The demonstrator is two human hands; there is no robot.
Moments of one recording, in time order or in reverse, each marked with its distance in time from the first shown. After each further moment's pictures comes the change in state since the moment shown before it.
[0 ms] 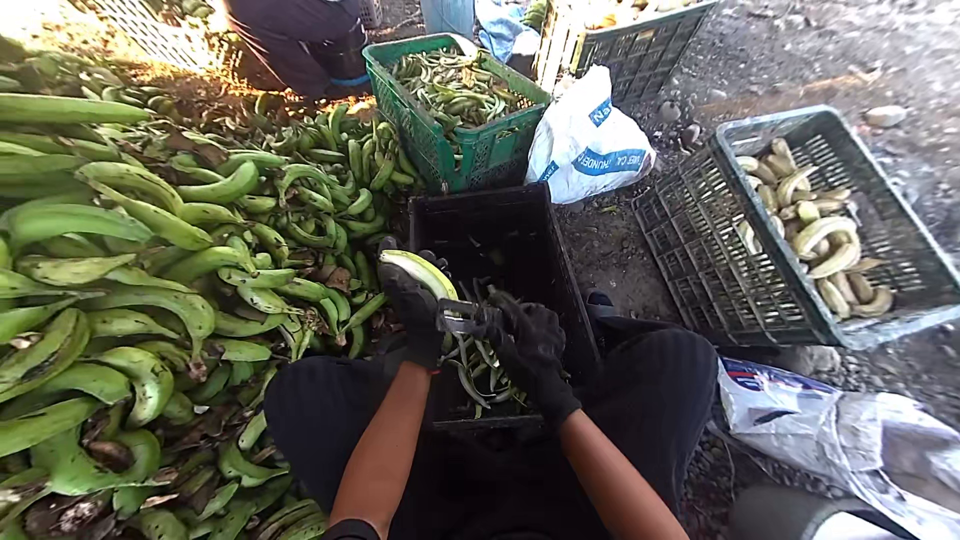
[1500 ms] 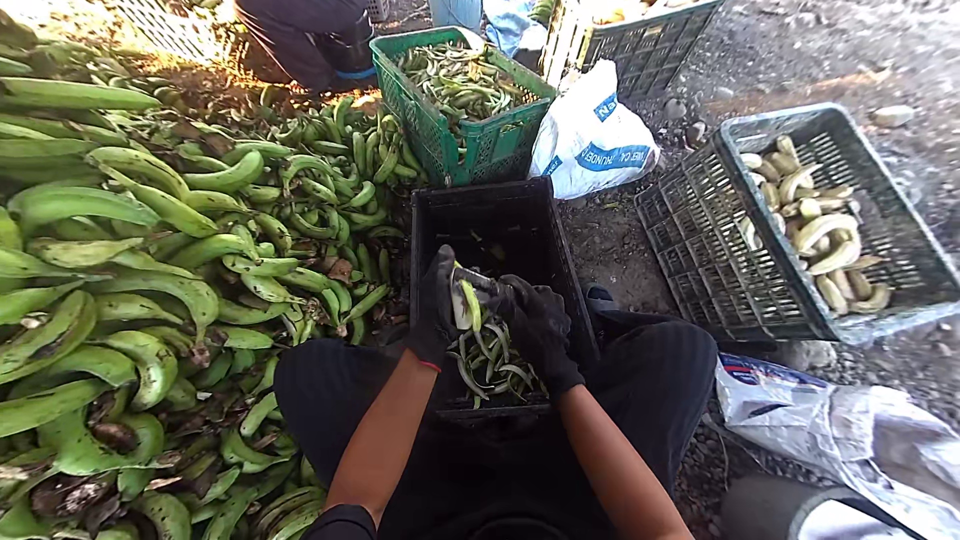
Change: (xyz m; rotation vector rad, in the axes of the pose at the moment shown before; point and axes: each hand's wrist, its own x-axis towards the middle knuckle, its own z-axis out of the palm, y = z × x) left_hand -0.026 0.012 0.007 0.079 -0.132 -0.534; right_hand 0.011 0.011 -0.005 0.026 -0.014 0.034
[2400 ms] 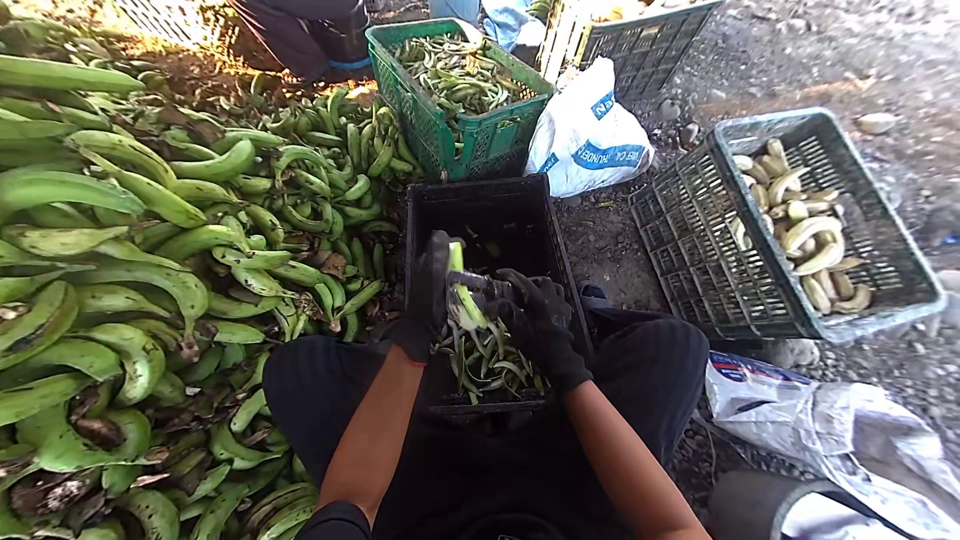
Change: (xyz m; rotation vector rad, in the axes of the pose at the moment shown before) left_hand -0.003 0.024 0.003 0.364 0.008 0.136; right_hand 0.004 0.001 -0.015 0.040 -0.036 -0.102
